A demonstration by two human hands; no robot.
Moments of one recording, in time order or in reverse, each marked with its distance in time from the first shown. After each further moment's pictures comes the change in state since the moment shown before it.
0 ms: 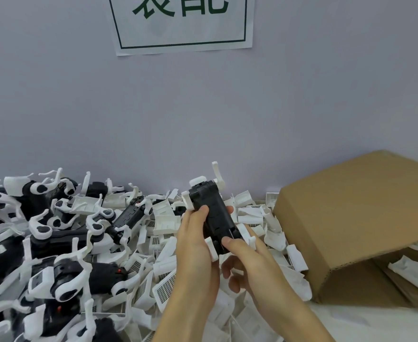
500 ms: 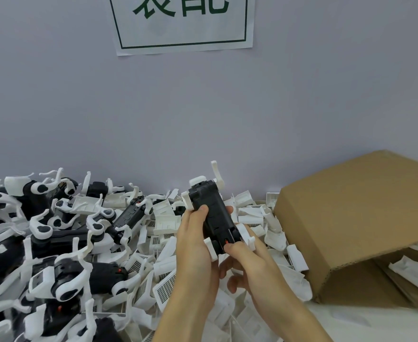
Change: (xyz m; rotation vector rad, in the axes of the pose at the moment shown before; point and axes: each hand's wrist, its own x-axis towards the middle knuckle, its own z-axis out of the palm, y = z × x) left_hand 0.000 -0.001 -0.001 -0.022 -0.016 0.052; right_hand 0.000 0.004 -0.002 -0.048 -0.029 -0.023
